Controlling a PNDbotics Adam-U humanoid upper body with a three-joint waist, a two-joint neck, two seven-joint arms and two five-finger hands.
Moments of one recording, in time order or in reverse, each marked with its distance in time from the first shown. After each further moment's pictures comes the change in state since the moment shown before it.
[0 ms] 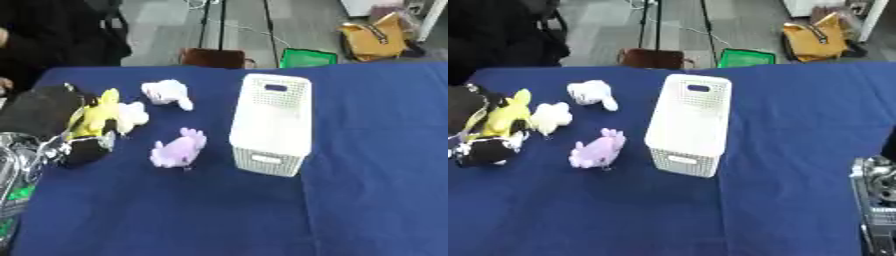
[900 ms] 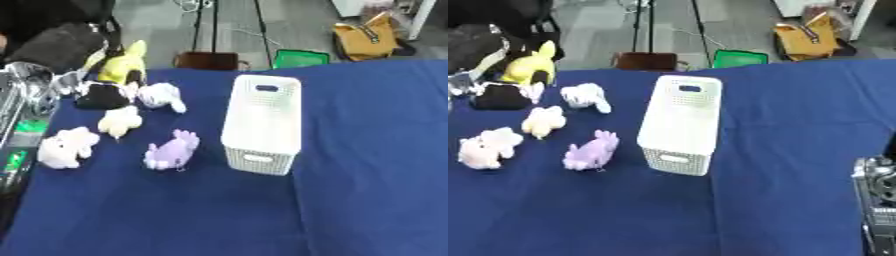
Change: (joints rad) left arm -0.278 0.024 -0.047 0.198 0.175 -0.034 0.002; right arm 0.001 0.003 0.015 0.000 -0.007 -0.001 -0.002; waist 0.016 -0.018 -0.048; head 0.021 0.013
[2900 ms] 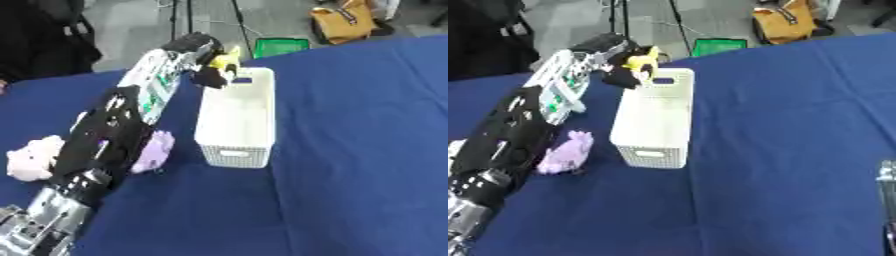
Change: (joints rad) left arm -0.371 -0.250 0.002 0.849 0.284 -0.118 0.344; right arm -0.083 0.035 0.049 0.000 -0.070 -0.015 0.005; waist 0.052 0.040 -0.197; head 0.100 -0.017
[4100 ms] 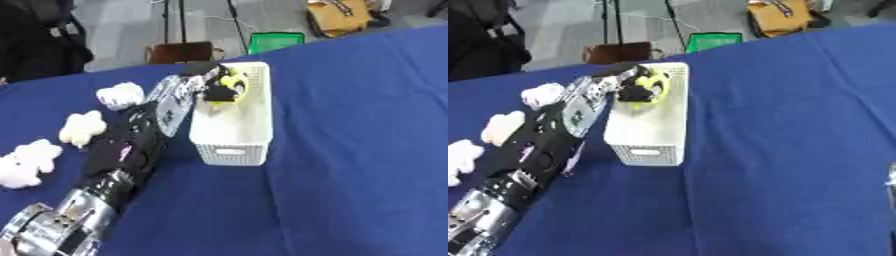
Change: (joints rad) left arm -0.028 -0.030 0.059 0.163 0.039 -0.048 -0.032; right arm -0.025 0.013 0.010 0.000 -0.017 -0.013 0.005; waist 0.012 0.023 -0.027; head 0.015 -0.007
